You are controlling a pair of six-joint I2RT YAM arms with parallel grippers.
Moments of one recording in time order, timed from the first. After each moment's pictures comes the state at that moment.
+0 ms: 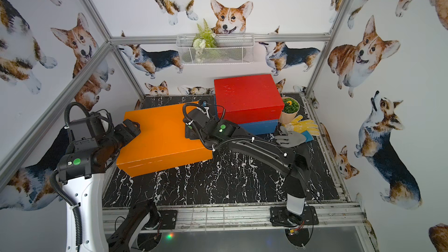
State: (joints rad) left arm 0.21 0.92 1.36 -1.07 0.14 -0.54; right arm 1.15 1.79 1.86 -0.76 0.40 0.77
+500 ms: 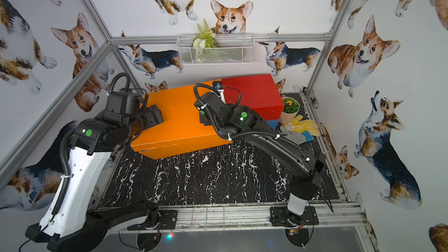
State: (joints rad) left arm -0.45 1.26 1.77 -1.28 -0.36 -0.62; right arm 1.09 1.71 2.08 -1.06 0.60 0.65
